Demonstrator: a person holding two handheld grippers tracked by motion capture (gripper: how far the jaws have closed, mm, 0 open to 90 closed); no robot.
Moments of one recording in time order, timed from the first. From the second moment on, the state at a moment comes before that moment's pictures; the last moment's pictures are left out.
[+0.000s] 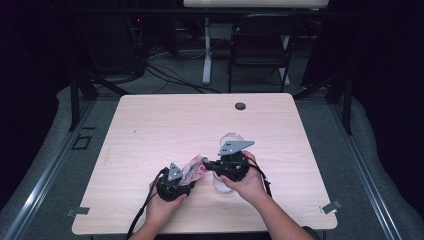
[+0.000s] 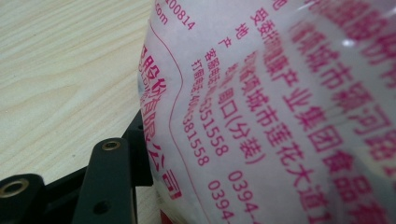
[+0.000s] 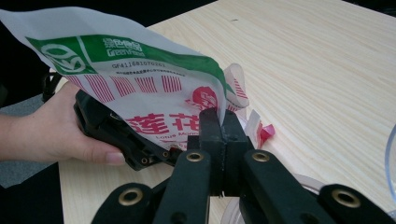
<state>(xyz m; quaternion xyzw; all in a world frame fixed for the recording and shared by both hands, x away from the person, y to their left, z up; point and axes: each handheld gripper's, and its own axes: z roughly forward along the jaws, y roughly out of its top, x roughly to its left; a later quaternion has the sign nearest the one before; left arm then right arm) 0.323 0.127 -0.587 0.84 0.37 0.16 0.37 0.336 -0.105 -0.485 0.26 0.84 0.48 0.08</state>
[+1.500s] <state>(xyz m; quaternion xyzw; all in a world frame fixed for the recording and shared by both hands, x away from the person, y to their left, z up) 0.312 0.134 -0.567 0.82 0.36 0.20 0.39 0.343 -0.119 -0.478 0.28 0.81 0.51 0.08</state>
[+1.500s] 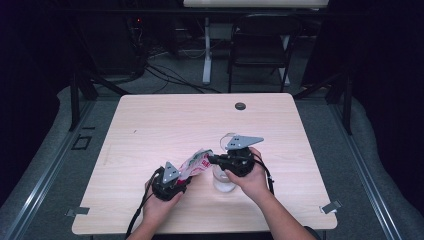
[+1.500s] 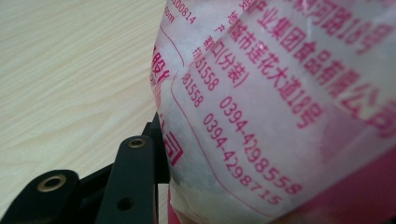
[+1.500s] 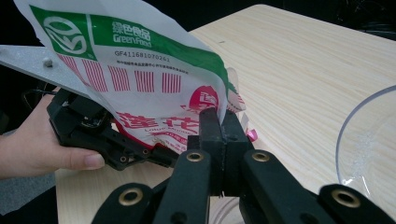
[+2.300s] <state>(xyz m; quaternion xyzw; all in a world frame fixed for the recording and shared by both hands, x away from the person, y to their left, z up) 0.319 0.138 -0.551 0.82 0.34 0.24 0.38 0.333 -0.136 -0.460 0.28 0.80 0.53 0.11</state>
